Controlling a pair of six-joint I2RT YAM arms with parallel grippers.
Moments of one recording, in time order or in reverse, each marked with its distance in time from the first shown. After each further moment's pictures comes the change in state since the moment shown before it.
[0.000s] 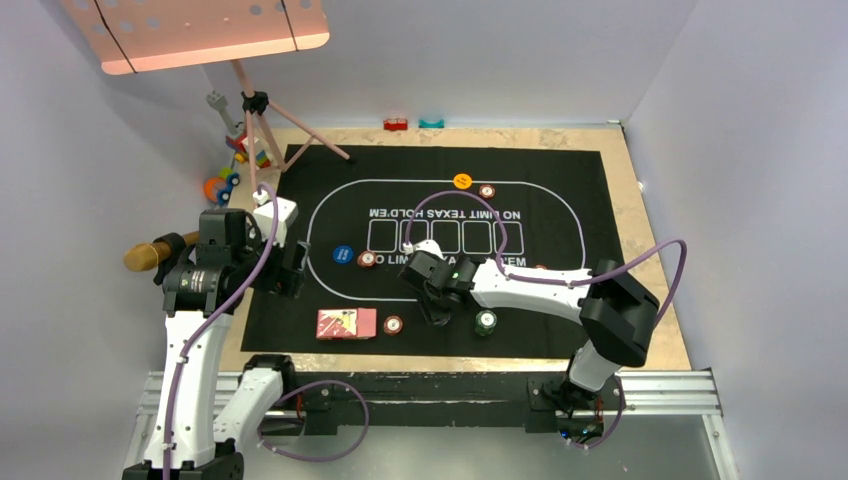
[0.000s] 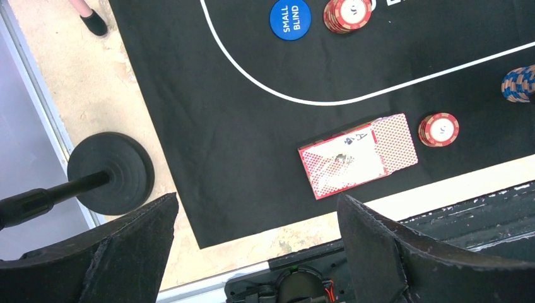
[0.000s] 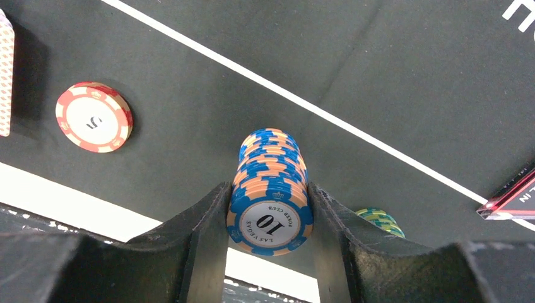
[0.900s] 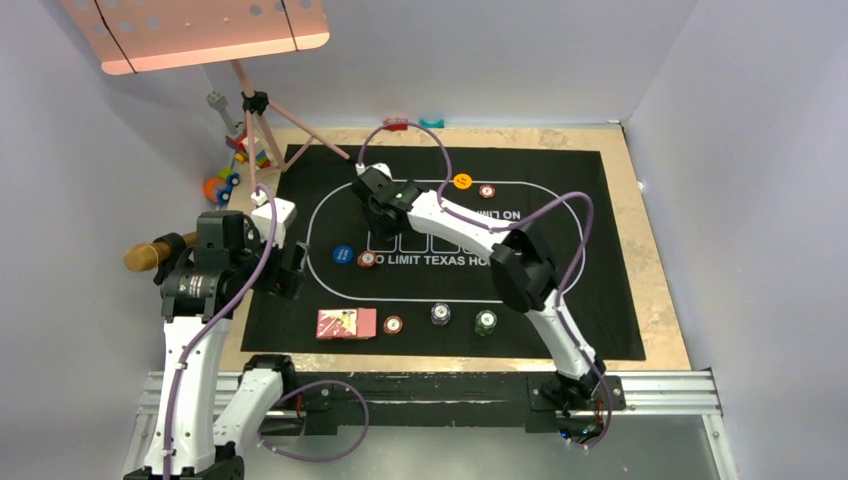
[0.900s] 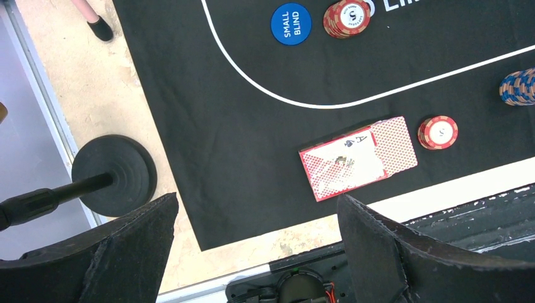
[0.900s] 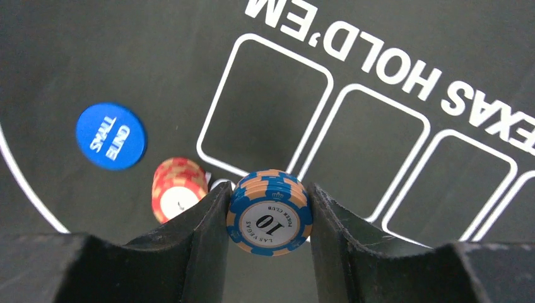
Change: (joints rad) left arm 0.000 -0.019 0.000 0.005 0.000 0.000; right arm -0.188 0.571 0.877 -0.087 0.019 -0.150
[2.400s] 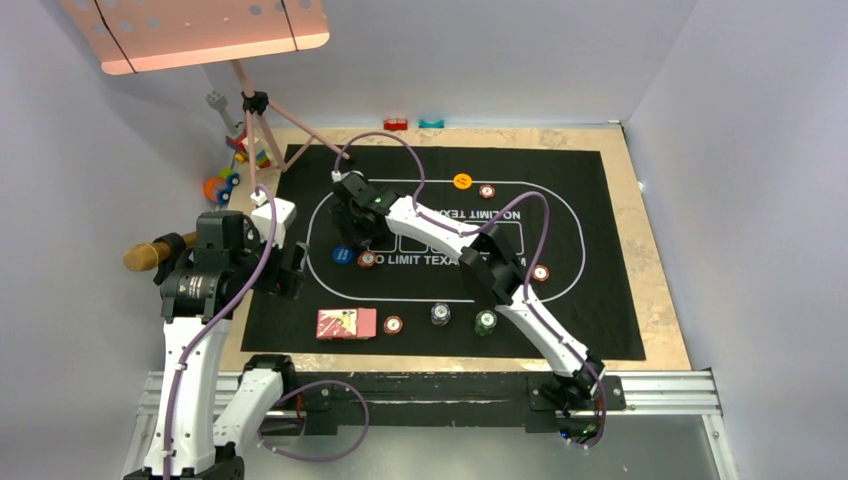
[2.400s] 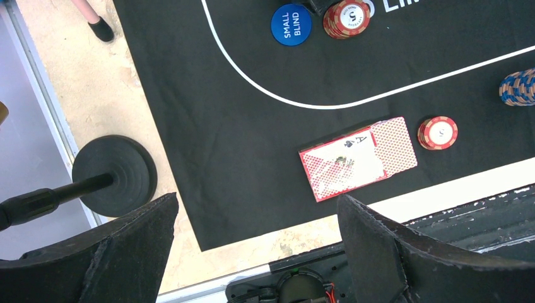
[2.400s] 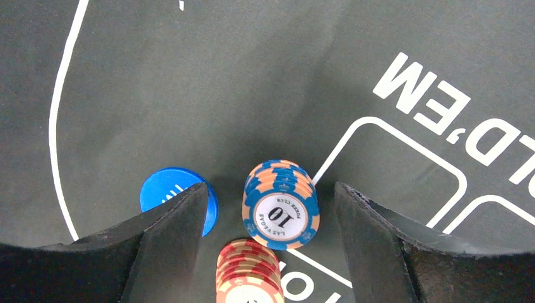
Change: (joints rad) left arm 0.000 -0.005 0.000 0.000 0.000 0.000; right arm 0.002 0.363 0.388 0.019 -0.156 -0.040
